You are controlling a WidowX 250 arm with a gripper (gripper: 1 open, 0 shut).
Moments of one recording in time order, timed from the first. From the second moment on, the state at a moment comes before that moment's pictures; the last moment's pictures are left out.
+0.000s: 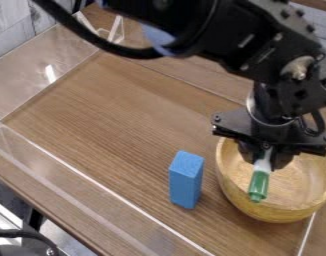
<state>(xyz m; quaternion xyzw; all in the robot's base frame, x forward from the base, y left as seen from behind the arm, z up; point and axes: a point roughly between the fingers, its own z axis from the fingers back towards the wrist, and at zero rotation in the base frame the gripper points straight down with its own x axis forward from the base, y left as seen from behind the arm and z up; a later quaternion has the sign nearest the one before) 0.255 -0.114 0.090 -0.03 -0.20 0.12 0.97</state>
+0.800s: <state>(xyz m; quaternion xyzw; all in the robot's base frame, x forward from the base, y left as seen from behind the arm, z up) 0.259 -0.117 0.082 -0.05 -0.22 0.13 0.97</state>
